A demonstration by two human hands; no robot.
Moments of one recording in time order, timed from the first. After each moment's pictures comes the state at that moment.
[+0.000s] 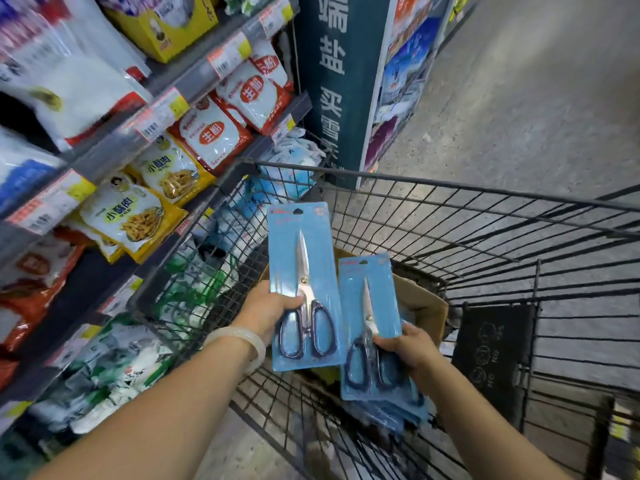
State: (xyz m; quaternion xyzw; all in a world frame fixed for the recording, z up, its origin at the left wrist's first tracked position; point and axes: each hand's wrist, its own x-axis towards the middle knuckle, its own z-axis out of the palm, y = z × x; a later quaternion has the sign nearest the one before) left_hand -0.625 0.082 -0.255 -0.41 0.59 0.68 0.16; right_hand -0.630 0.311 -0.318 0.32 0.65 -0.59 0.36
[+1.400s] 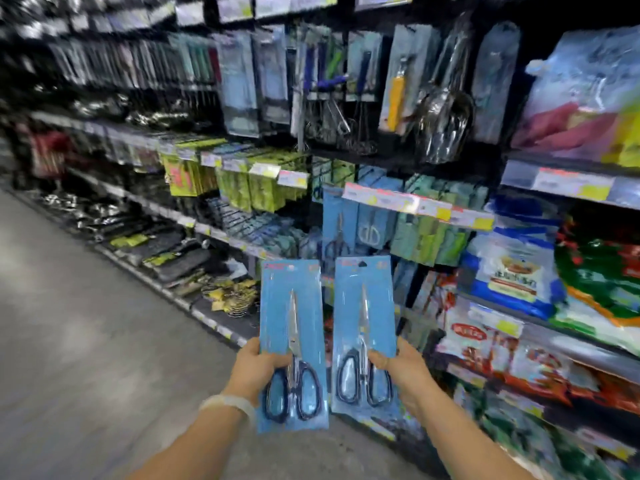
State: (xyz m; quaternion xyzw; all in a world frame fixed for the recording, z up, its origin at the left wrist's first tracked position) left_hand 0.194 -0.089 -0.097 -0.66 0.25 0.51 -0.50; right_hand -0.030 -0.137 -0.108 -0.43 0.56 -0.39 0.59
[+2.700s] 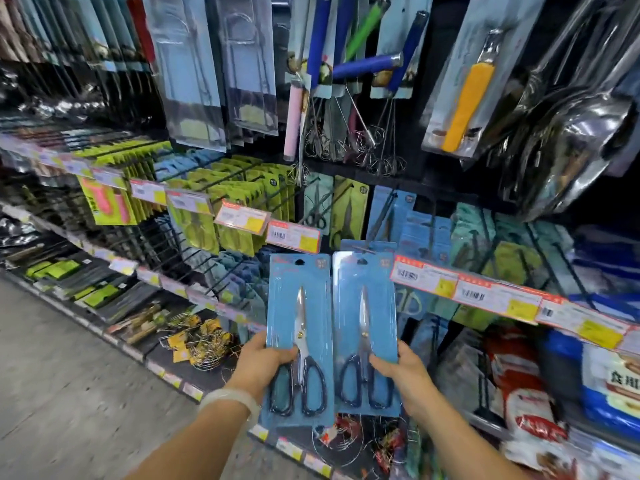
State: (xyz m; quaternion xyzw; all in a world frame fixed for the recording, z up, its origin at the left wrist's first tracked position) left_hand 0.307 -0.415 -0.107 -0.63 0.27 0.59 -0.43; right_hand 0.073 -0.435 -0.150 -0.39 0.59 -0.40 0.58
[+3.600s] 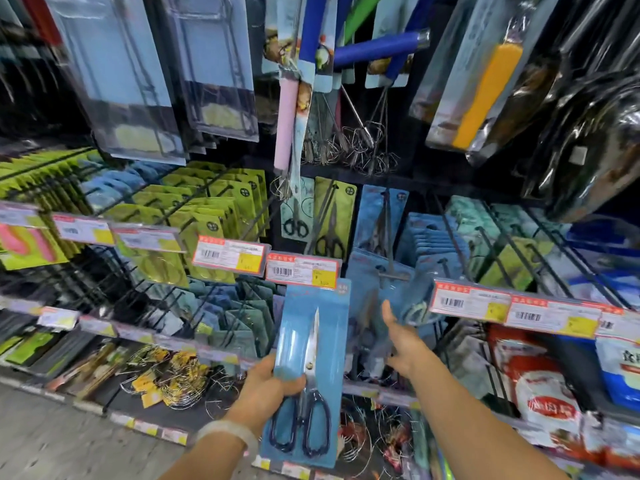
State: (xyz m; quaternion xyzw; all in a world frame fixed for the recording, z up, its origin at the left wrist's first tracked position) left_hand 0.355 -0.487 -0.133 -0.57 0.38 0.65 -0.33; right_hand 0.123 -0.543 -0.136 -0.14 0.67 -0.42 0.59
